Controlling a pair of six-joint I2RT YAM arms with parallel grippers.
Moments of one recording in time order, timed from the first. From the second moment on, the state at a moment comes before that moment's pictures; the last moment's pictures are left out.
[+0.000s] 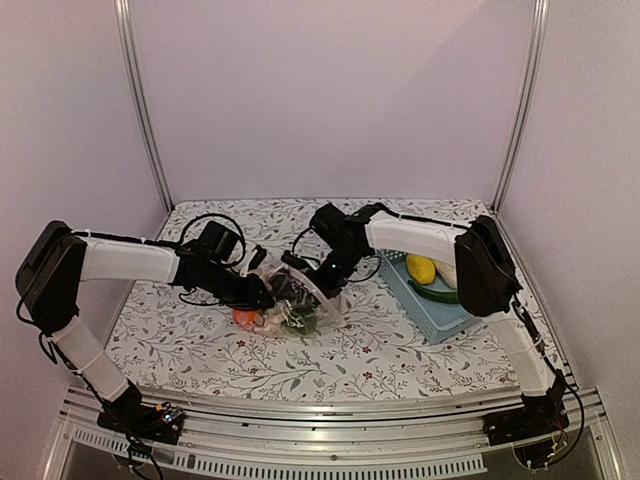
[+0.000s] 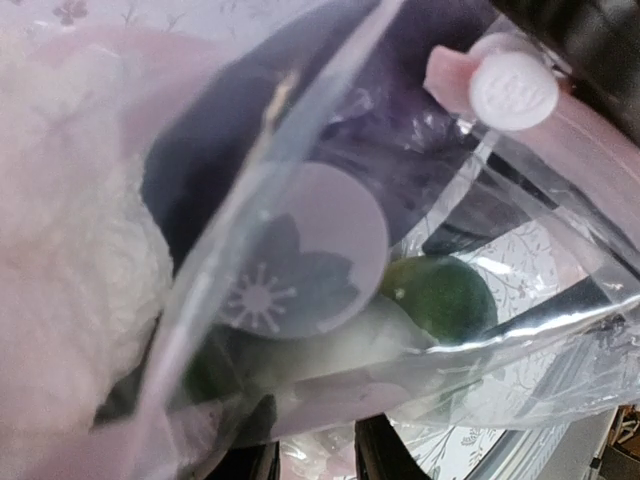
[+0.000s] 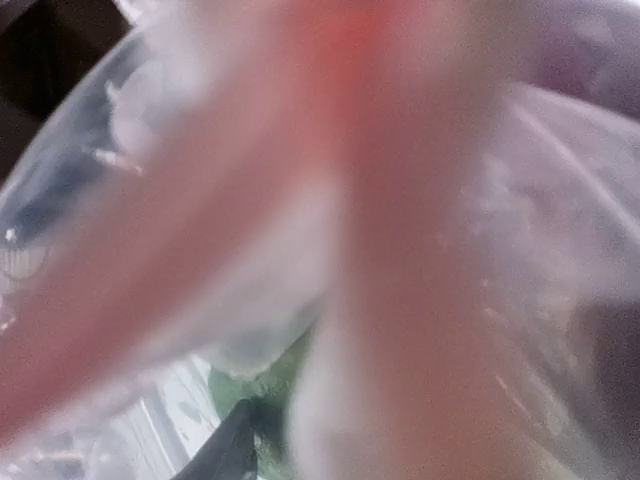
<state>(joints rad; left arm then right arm) -0.55 1.63 0.88 -0.23 0.38 -0.37 0.84 2.47 2.15 -0.91 -0.61 -0.05</state>
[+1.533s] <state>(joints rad) -0.55 1.64 0.86 -0.22 0.39 -0.38 0.91 2.49 2.14 -0.97 -0.54 -0.12</state>
